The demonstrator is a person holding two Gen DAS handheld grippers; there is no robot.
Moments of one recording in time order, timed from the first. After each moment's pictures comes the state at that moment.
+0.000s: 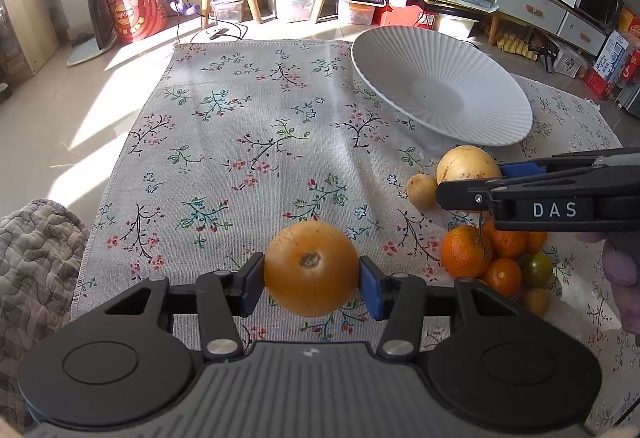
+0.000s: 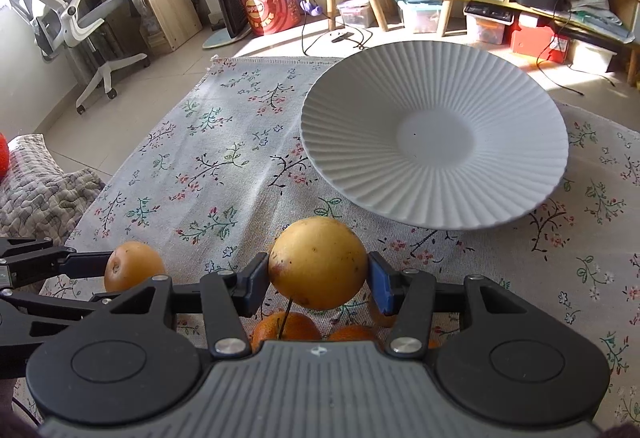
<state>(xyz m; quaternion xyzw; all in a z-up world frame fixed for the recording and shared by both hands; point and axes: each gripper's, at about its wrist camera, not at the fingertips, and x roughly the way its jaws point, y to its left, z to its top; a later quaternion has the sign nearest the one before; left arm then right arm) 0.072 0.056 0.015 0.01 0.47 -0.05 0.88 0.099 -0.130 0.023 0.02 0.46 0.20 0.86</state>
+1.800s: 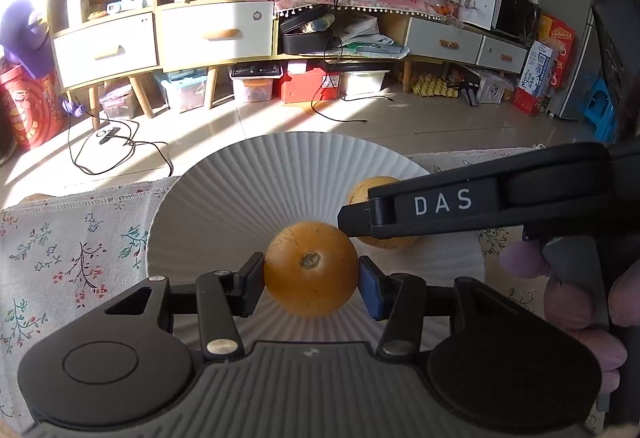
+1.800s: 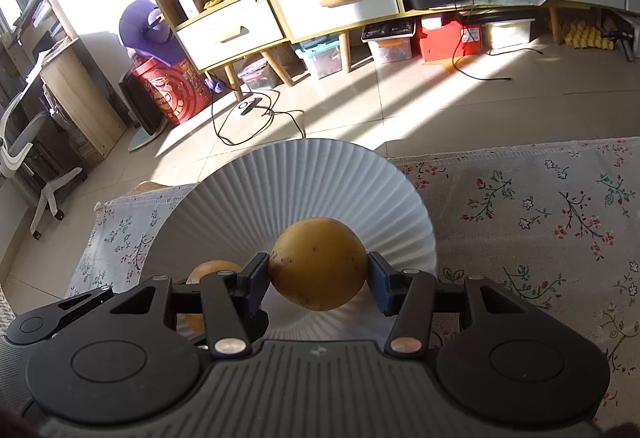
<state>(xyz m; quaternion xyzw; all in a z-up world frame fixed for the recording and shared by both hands) 0.193 -0.043 0.003 0.03 0.36 -0.18 0.92 0.186 -0.192 0.014 0.14 0.42 0.08 0.90</state>
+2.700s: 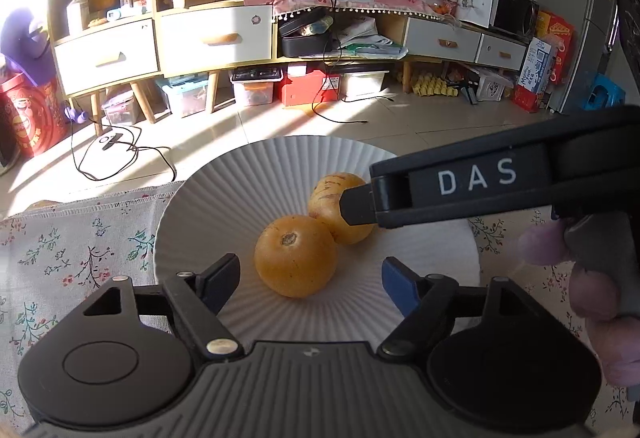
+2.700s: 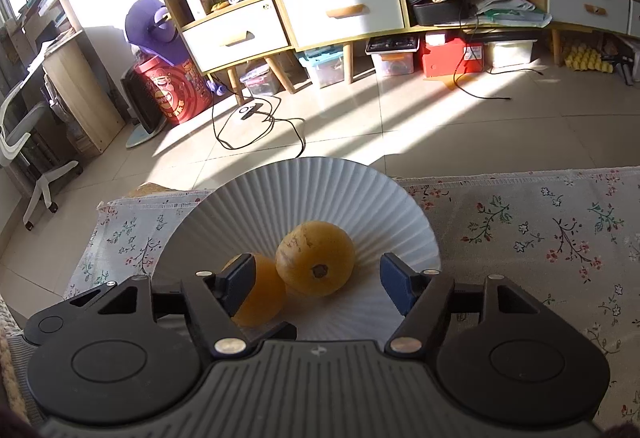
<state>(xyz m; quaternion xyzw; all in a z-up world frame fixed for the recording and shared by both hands) 0.187 -0.041 0.012 0.04 0.36 -0.18 0.92 0.177 -0.187 0.034 0.11 0.41 0.08 0.90</state>
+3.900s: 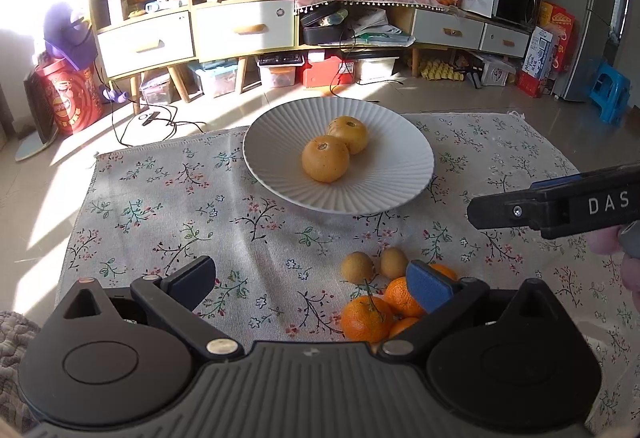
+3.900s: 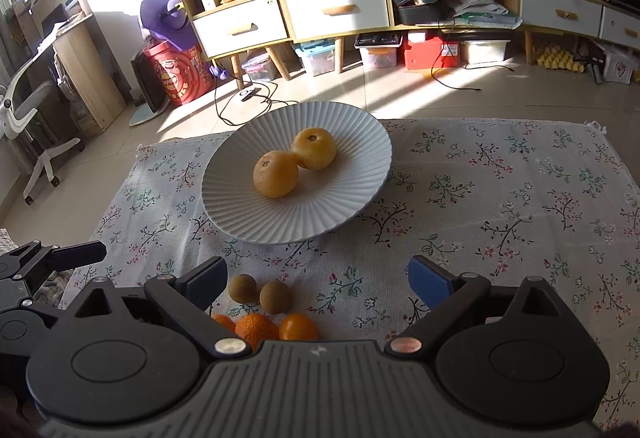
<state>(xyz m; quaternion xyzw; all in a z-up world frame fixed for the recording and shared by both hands) 0.086 0.009 0.037 0.06 0.38 -0.15 0.91 0.068 -0.191 0.055 0.09 0.42 0.06 0.90</state>
